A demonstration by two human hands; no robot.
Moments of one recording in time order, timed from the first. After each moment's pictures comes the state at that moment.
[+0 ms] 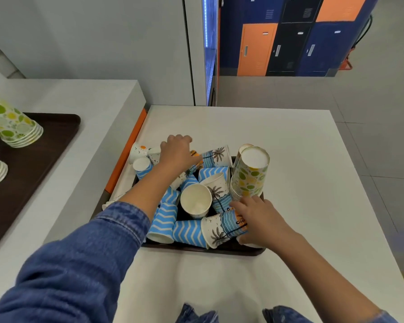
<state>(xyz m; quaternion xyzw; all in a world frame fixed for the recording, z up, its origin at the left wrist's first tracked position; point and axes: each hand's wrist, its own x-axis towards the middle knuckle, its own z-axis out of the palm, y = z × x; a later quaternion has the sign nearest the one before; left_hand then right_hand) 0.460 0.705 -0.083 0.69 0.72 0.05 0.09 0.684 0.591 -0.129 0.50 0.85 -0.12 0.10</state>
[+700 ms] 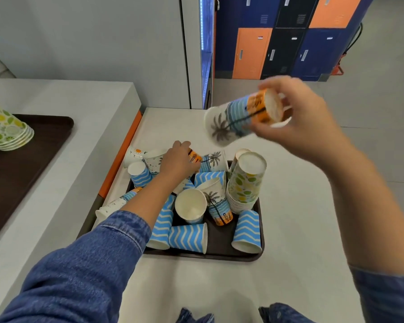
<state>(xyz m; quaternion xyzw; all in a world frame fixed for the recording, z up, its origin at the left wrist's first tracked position) 0.464 0.709 -0.105 0.68 0.71 0.13 0.15 0.704 0.662 0.056 0.51 0.77 -0.16 -0.34</state>
